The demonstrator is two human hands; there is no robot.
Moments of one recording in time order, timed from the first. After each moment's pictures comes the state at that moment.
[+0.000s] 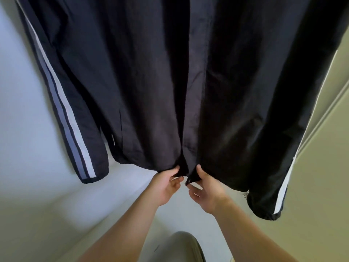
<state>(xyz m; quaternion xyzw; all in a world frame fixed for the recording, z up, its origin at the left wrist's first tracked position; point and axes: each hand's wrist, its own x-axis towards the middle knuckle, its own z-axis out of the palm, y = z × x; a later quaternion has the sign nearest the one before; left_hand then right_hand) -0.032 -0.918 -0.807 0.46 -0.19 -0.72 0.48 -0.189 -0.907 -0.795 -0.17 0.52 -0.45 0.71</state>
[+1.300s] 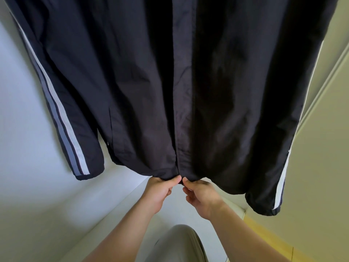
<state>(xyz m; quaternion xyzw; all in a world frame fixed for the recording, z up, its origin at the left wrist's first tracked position) -0.029 -0.888 -0.828 0.55 -0.37 -0.60 0.45 -0.184 -0.879 -0.819 -0.24 0.55 -0.42 0.69</state>
